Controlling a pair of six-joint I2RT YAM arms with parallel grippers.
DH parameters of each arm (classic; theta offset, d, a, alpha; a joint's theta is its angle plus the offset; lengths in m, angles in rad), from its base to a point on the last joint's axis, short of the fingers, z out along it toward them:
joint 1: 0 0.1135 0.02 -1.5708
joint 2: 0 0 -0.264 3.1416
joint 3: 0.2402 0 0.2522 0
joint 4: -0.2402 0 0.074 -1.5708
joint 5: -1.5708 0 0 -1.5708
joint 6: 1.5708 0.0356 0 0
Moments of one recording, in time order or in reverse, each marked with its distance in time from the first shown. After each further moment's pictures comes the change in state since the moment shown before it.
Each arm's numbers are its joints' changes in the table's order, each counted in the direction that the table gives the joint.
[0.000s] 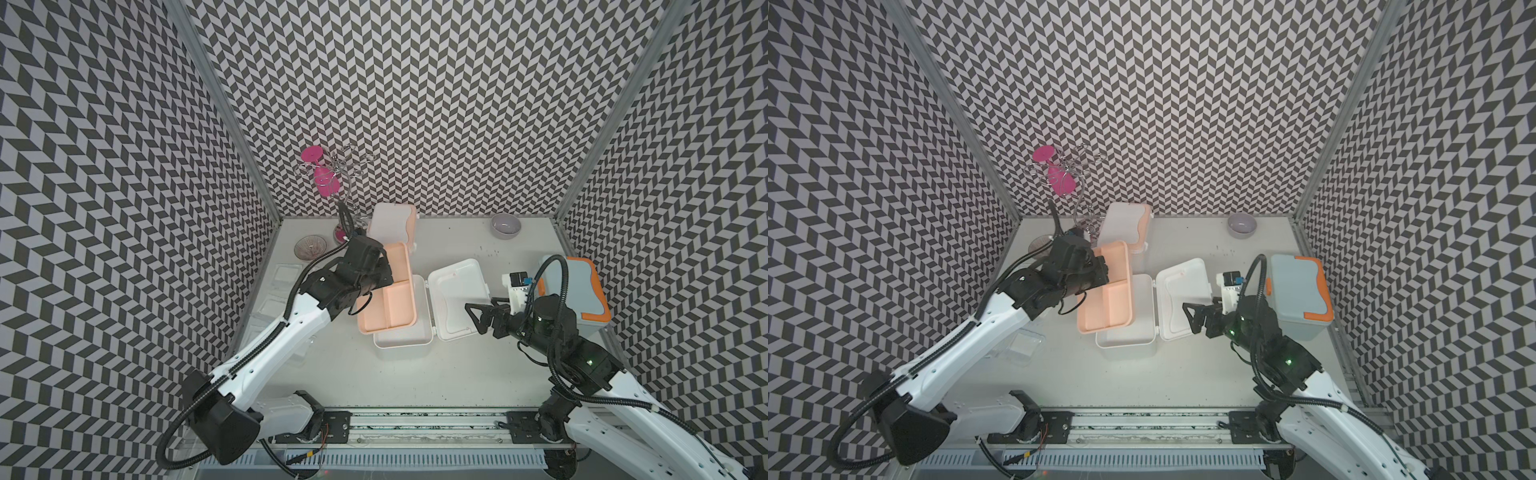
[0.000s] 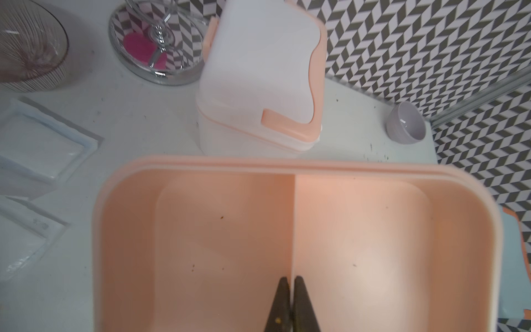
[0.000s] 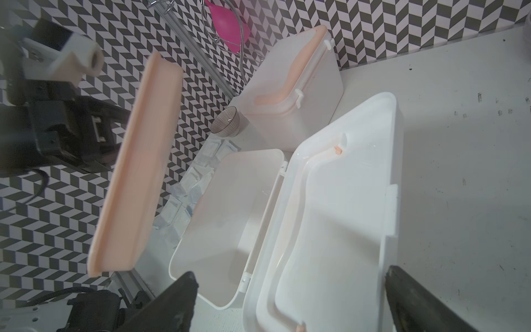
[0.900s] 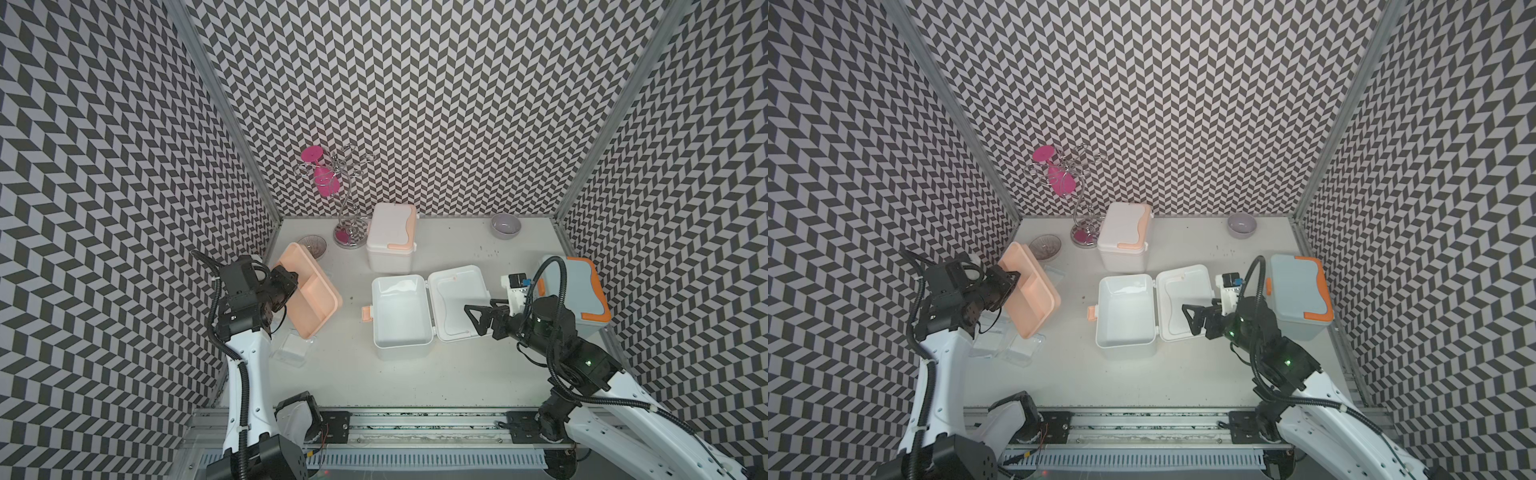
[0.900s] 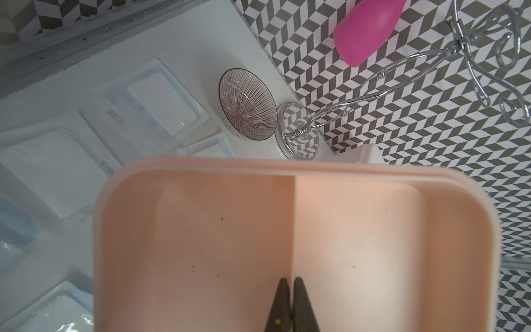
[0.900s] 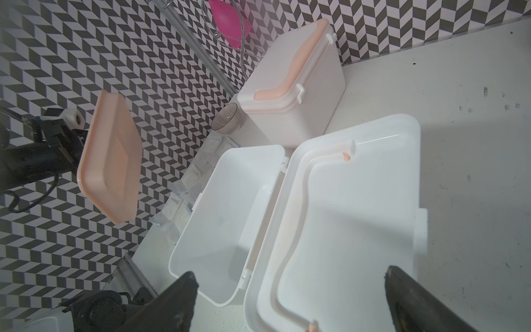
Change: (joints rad) left arm 0.969 -0.239 -0.320 0.124 -0.634 0.060; right arm 0.000 -0.005 -0.017 0.008 0.010 0.003
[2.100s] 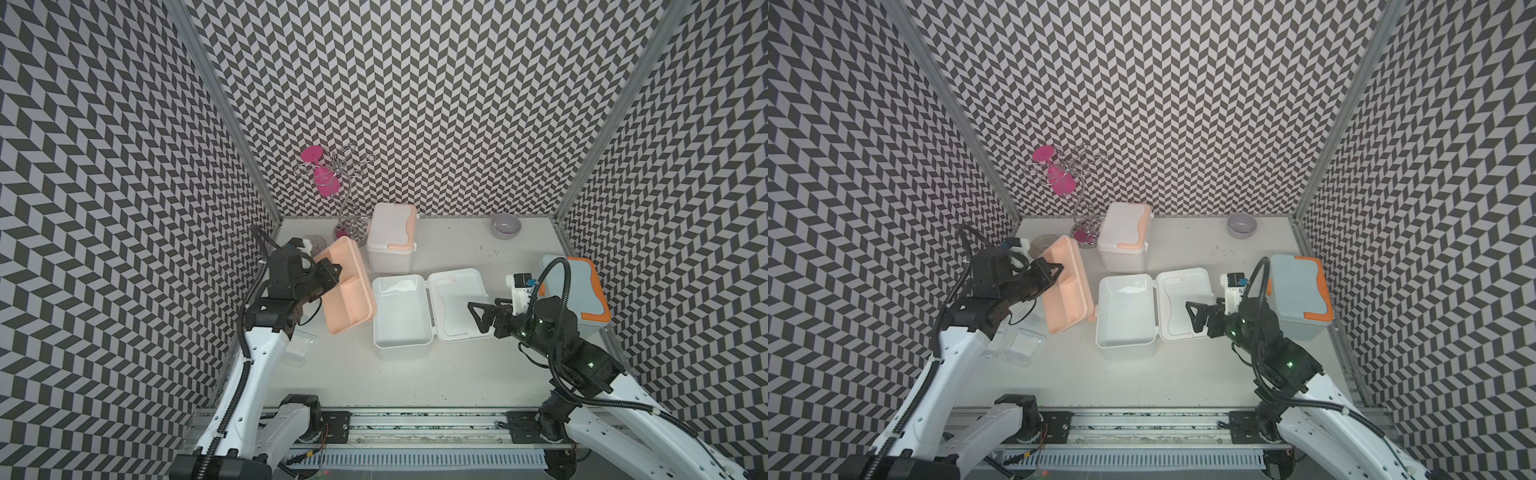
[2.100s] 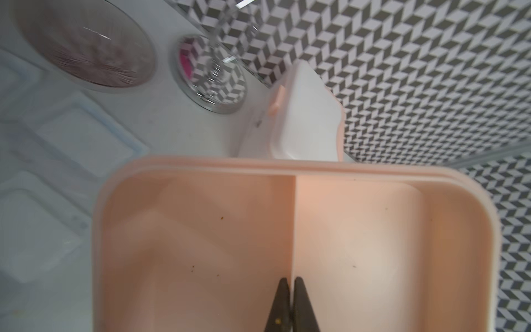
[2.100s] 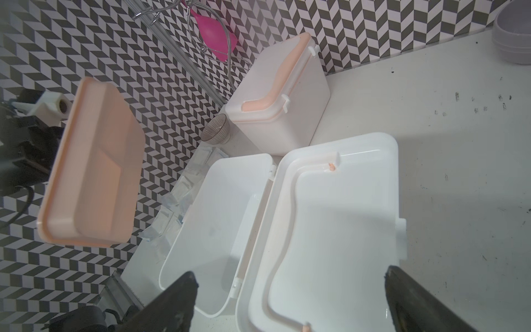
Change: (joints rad) left arm -0.580 0.020 0.071 0.038 0.220 -0.061; right arm -0.003 -0.017 0.000 -0.012 -0.083 0.030
